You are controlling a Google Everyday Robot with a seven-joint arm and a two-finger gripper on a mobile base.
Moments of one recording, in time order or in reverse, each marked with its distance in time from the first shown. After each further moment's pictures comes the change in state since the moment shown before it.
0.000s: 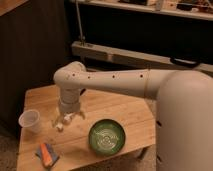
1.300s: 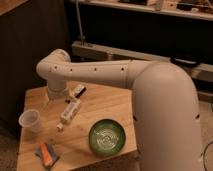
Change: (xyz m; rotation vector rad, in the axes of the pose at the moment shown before) arm 0.092 -0.032 -0.031 -0.086 0.214 -0.001
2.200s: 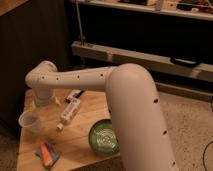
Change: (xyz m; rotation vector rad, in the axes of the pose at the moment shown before) arm 0.024 -0.061 0.083 0.071 -0.023 -0.066
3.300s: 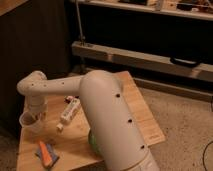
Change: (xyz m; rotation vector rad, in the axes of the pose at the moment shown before) arm 0.004 -0.024 0.077 -0.013 -0.148 -0.075
